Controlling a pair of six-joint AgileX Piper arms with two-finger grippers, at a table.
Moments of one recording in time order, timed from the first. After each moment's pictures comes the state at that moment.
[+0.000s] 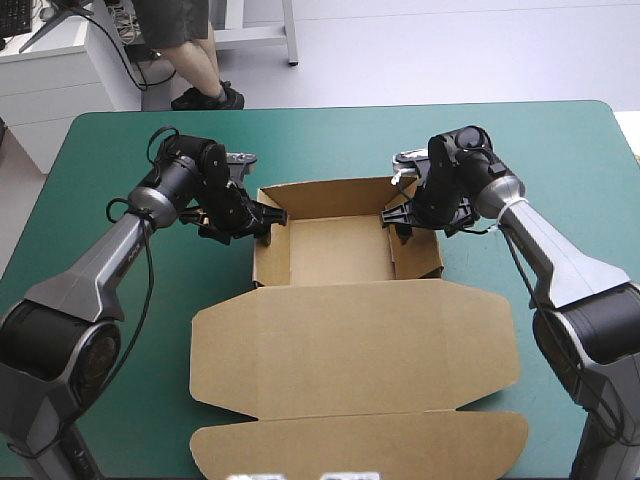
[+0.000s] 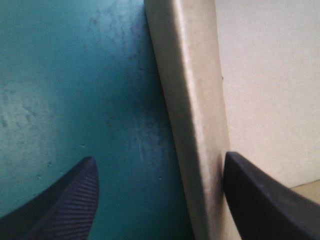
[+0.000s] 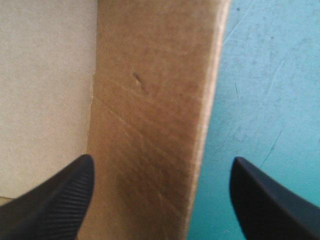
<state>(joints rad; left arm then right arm) -0.36 1.85 -1.67 -0.10 1.22 -0.18 0.34 1.90 -1.73 0.01 1.23 0.14</state>
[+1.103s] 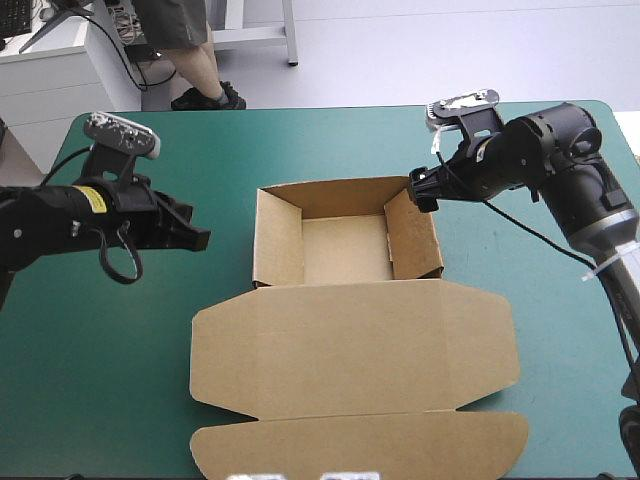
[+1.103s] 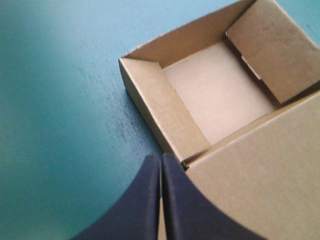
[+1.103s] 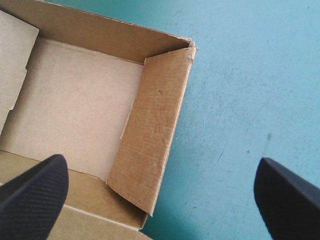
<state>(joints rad) -0.36 1.19 -1.58 -0.14 1.25 0.10 0.34 1.52 -1.74 0.01 1.22 0.03</state>
